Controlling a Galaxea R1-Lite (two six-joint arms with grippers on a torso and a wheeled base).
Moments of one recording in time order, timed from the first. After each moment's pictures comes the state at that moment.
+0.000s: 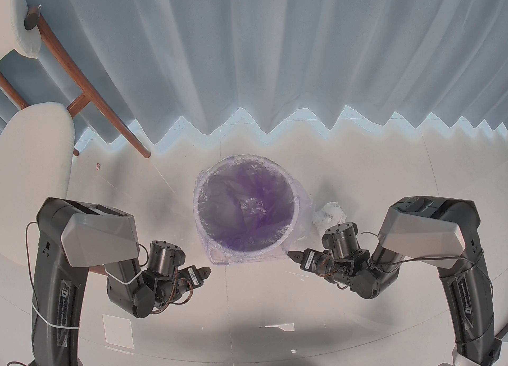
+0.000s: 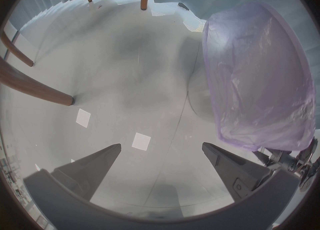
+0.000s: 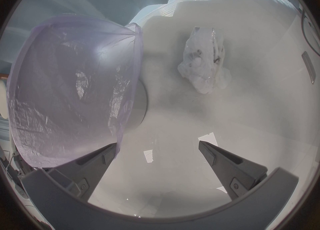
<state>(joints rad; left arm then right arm) -0.36 2.48 -0.67 -1.06 0.08 -0.68 0.35 2.55 -1.01 -0.87 -0.03 0.67</state>
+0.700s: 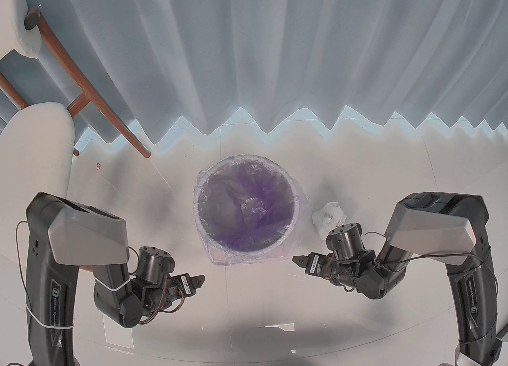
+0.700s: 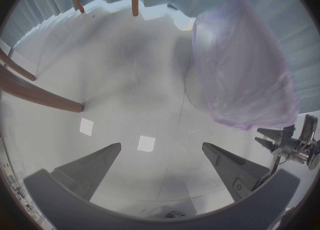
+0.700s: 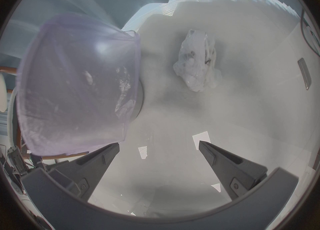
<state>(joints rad) -0.36 2.42 -0.52 -1.16 0.09 -0.56 0.35 2.49 -0.95 -0.82 -0.05 0.63</state>
